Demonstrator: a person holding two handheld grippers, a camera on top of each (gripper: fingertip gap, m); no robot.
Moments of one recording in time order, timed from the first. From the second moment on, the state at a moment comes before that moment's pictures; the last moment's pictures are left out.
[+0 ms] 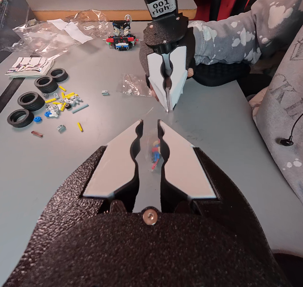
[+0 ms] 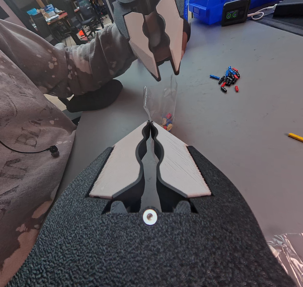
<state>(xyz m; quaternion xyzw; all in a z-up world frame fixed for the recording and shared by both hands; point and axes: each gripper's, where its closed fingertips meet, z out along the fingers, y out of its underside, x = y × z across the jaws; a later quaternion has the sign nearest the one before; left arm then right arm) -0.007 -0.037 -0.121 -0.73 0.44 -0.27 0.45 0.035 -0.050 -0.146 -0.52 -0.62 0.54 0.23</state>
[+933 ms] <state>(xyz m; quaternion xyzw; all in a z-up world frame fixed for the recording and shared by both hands) -0.073 -0.015 -0.127 -0.77 0.34 -0.27 0.47 0.035 -0.051 -0.147 -0.51 -0.63 0.54 0.23</state>
